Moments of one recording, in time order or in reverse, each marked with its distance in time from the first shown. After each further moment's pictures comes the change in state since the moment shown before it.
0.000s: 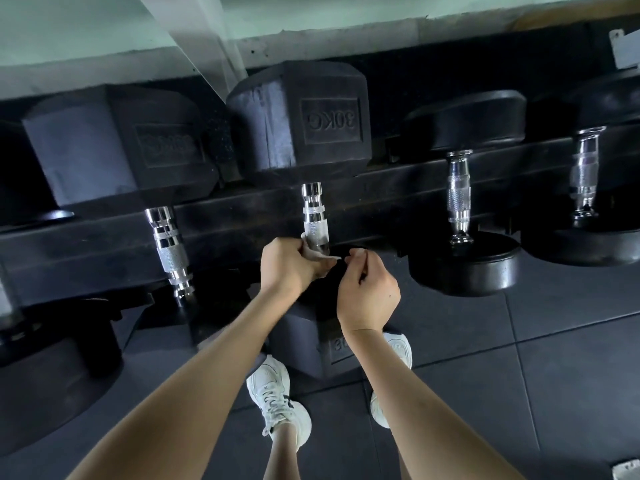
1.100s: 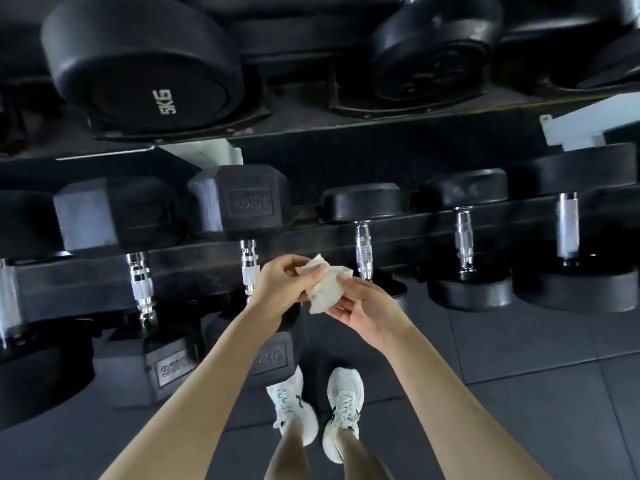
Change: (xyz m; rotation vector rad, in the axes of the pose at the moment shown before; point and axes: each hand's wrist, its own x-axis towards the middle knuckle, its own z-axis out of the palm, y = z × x) left_hand -0.095 0.147 0.031 -0.453 -0.095 -0.030; right_hand 0.128 -0.006 -0.169 0.848 -1.006 0.824
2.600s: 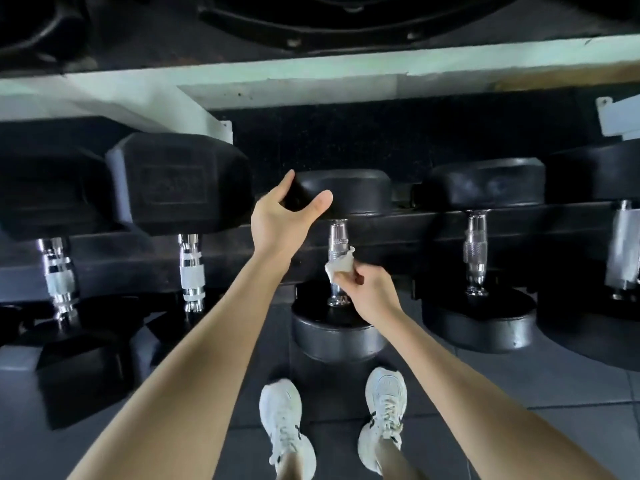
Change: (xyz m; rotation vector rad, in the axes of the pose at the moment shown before) left_hand 0.126 0.016 0.086 0.139 0.387 0.204; right_hand 0.114 -0.027 -0.108 -1.048 0.202 -0.329
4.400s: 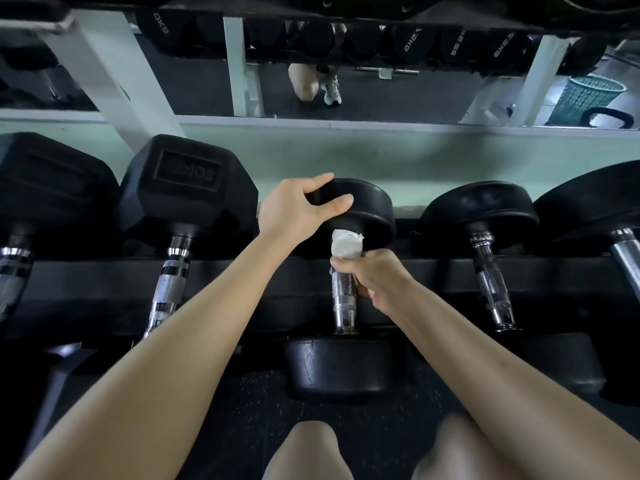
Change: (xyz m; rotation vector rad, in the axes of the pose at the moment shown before) left_hand 0.002 -0.020 0.005 0.280 0.116 0.623; right_hand 0.041 -0.017 0.005 0.413 0.117 -0.173
